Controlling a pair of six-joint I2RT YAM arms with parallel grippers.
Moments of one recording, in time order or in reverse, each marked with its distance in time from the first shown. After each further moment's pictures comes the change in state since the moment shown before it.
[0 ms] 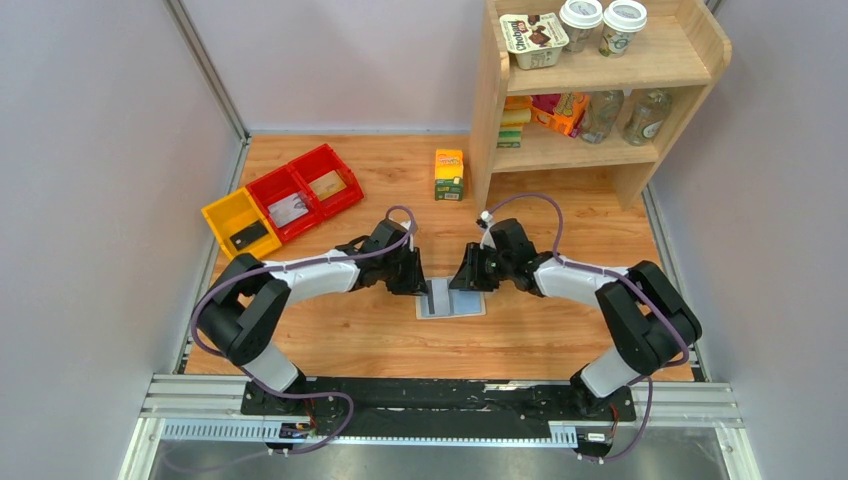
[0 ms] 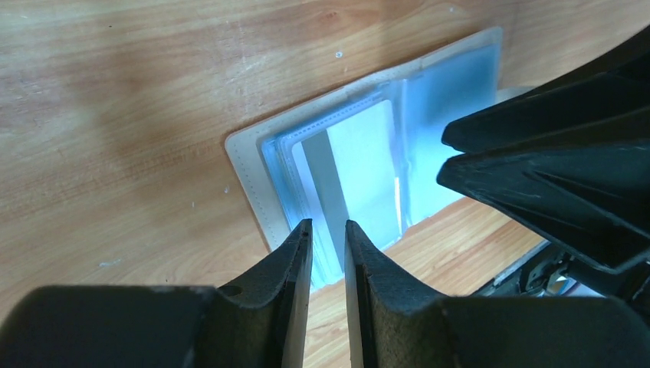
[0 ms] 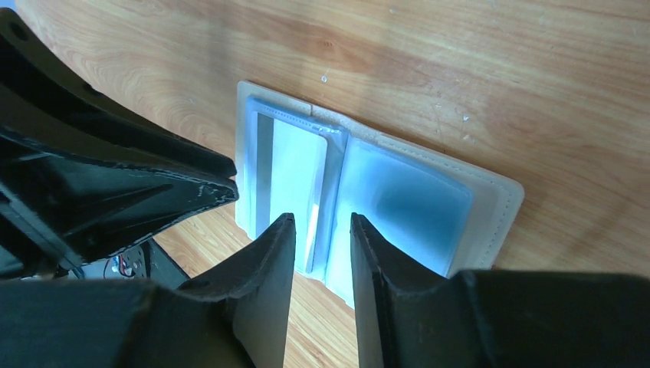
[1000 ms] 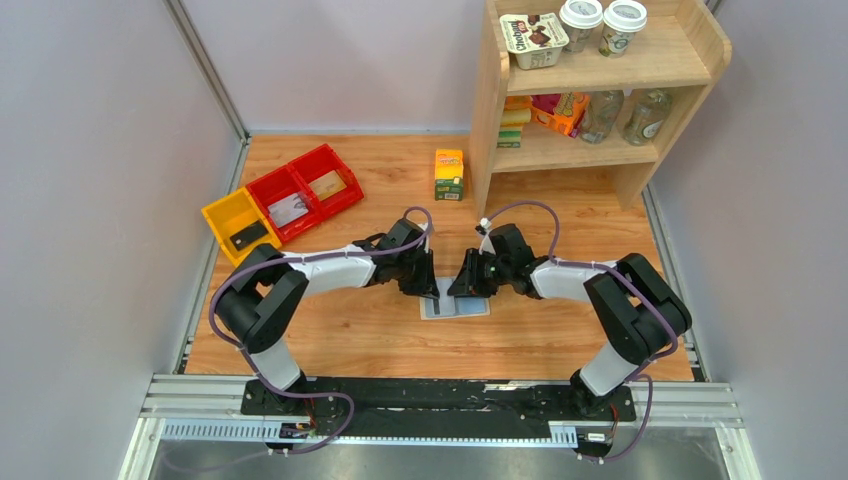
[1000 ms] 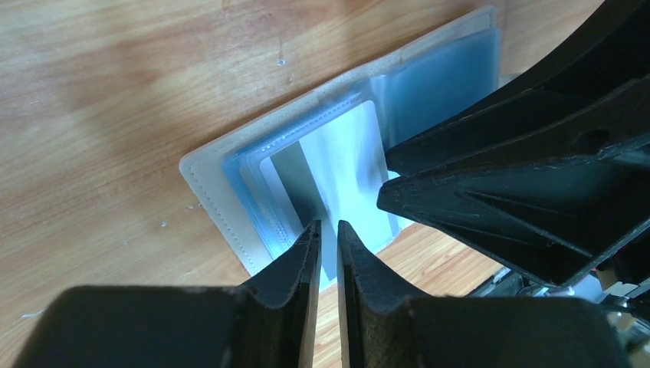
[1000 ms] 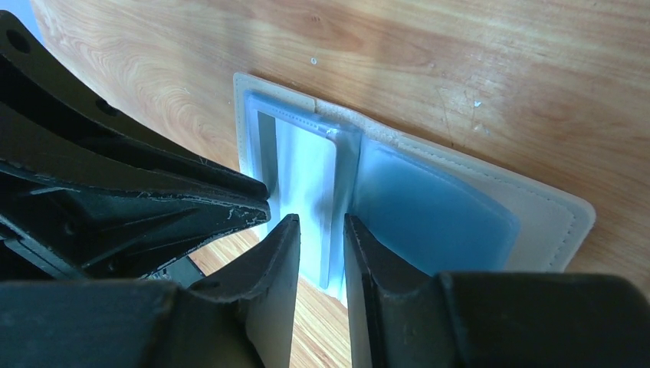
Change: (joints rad) left arm -0.057 0.113 0.100 -0.031 0.012 0.017; right arm -0.008 0.061 -0.034 0.085 -0.064 0.061
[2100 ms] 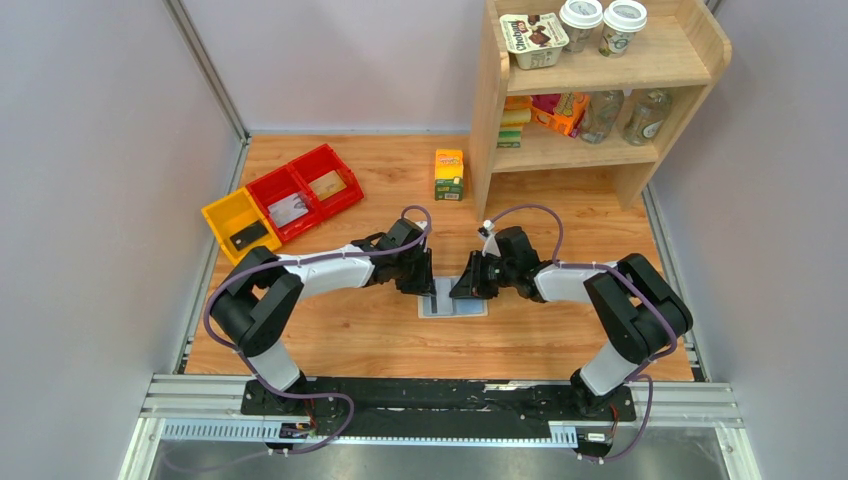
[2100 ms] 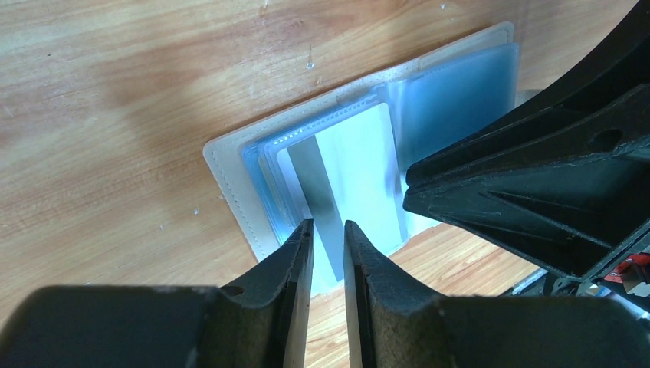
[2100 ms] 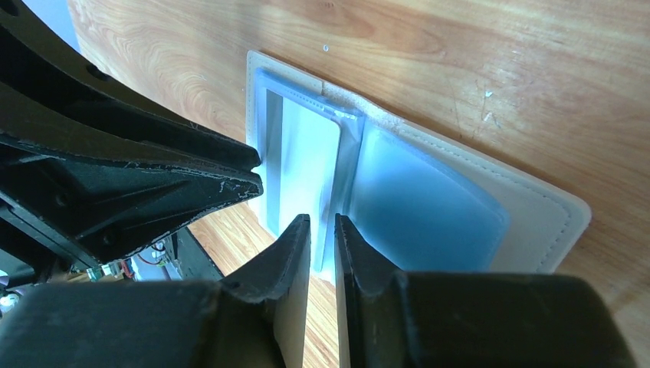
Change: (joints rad) left arm -0.008 -0.019 0.008 -0.046 -0.072 0.016; right arm -0.030 0.000 -0.051 0.091 -0.077 0.005
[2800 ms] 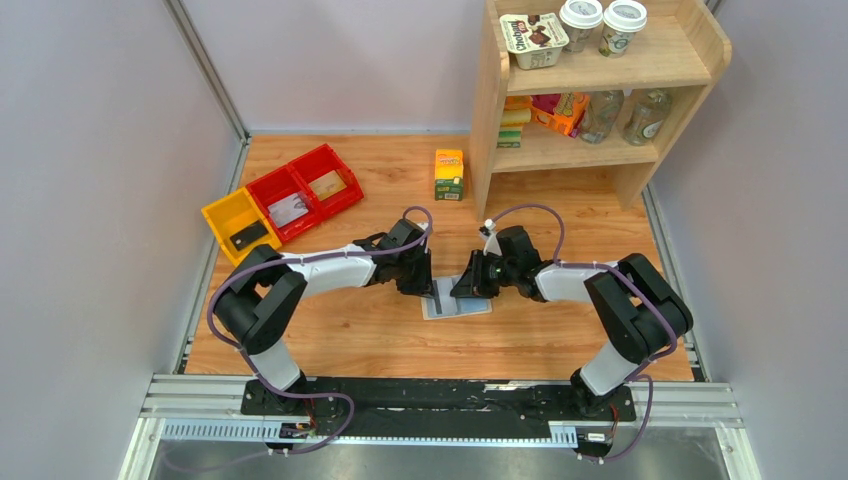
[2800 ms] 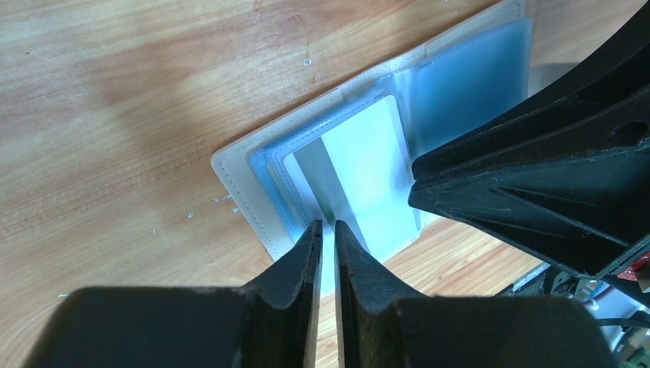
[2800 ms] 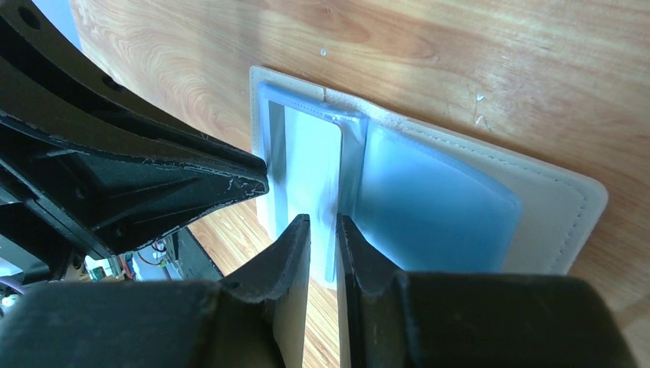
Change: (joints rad) left arm 0.000 0.018 0.005 0.002 0.019 0.002; right arm -0.004 0.000 0.000 0.005 -0.008 -0.002
